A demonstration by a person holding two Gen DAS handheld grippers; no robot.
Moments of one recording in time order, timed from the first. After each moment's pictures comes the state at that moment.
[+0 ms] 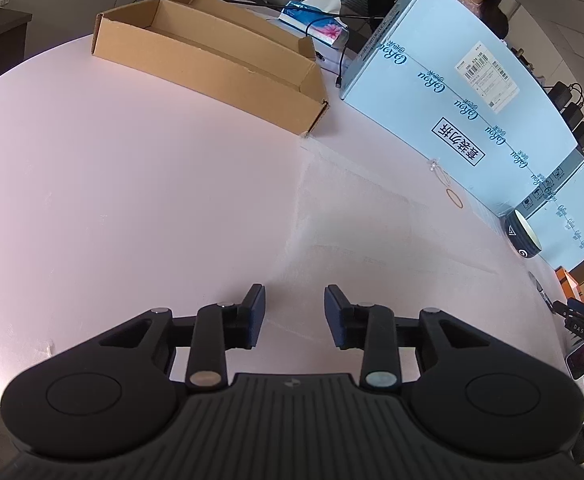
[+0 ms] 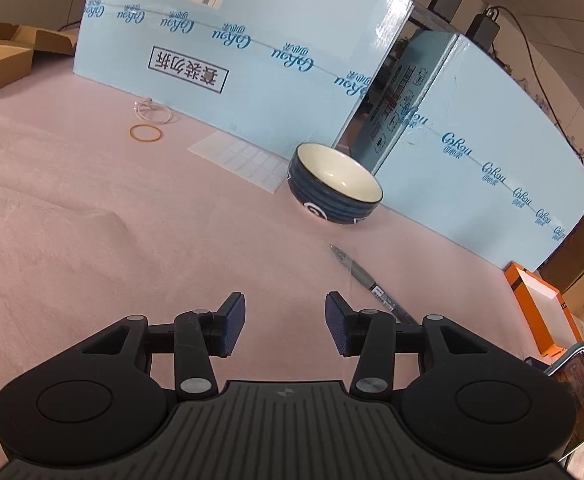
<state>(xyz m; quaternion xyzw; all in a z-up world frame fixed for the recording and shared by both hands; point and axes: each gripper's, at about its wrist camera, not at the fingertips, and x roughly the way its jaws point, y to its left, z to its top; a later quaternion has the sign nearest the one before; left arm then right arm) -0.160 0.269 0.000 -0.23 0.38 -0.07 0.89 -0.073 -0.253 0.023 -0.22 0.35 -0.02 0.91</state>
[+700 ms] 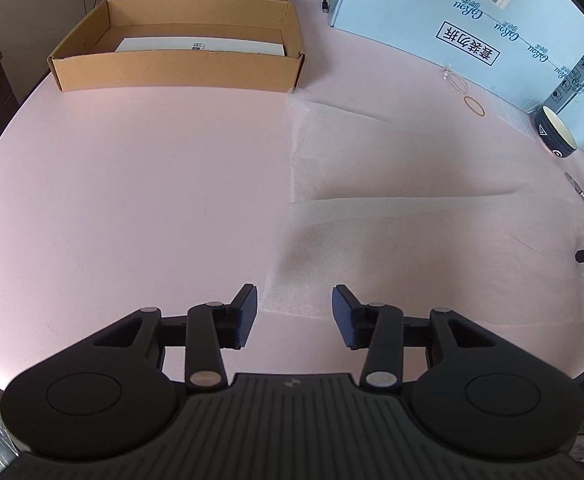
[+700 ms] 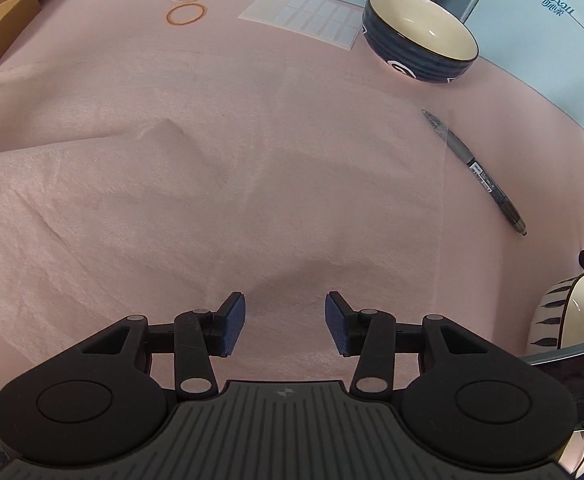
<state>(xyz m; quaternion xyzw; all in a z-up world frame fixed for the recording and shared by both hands) -0.124 0.243 0.046 -0.08 0.51 -0.06 0.86 -0.043 -0.255 0.036 -0.09 0.55 0.04 0.83</state>
